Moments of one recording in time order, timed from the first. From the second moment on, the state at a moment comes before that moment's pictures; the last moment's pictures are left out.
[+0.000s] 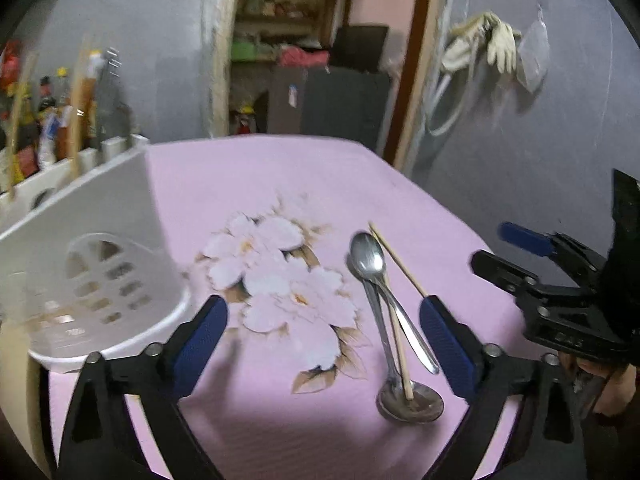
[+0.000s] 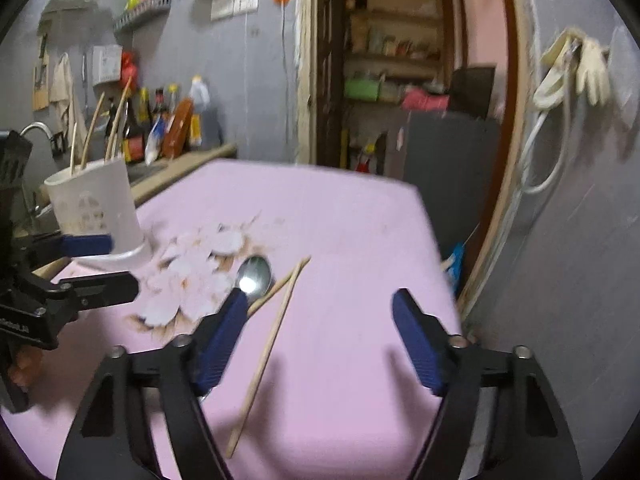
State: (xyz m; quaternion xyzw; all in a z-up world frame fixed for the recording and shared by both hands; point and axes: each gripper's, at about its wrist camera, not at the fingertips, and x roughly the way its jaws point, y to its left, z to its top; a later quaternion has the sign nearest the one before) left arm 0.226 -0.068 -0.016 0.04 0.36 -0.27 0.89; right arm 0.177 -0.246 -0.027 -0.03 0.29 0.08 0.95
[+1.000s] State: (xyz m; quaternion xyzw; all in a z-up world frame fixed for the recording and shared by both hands) left arm 0.275 -0.128 -0.061 0.13 0.48 -0.31 0.81; right arm 0.206 -0.219 -0.061 -0.06 0.42 0.14 0.90
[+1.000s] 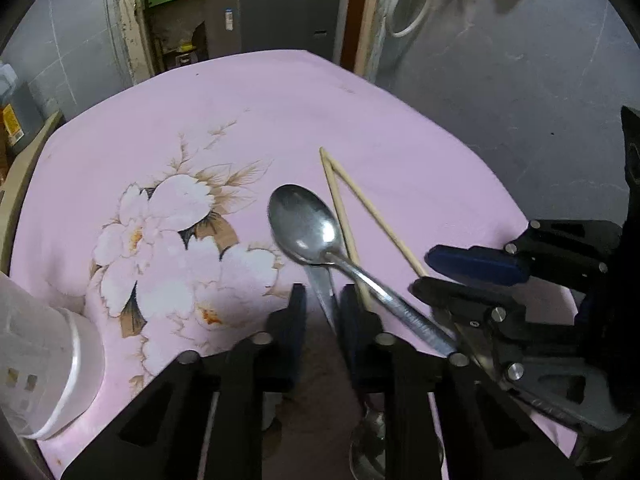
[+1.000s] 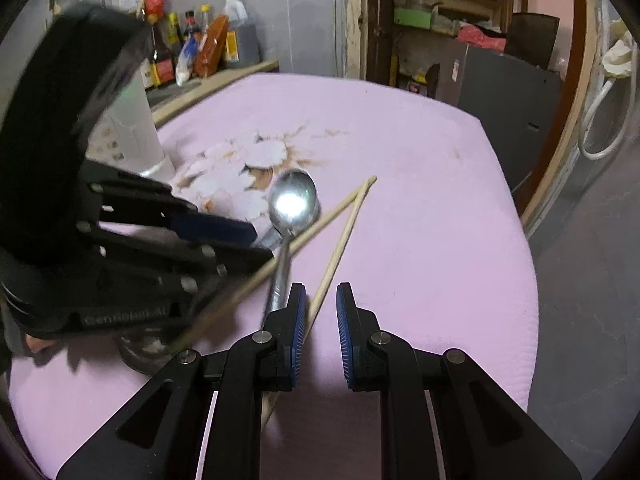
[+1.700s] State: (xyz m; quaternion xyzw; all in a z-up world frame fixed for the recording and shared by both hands) left arm 0.278 -0.100 -0.048 0.11 0.54 -0.27 0.79; right arm 0.237 -0.216 -0.062 -0.10 0.47 0.15 0.86
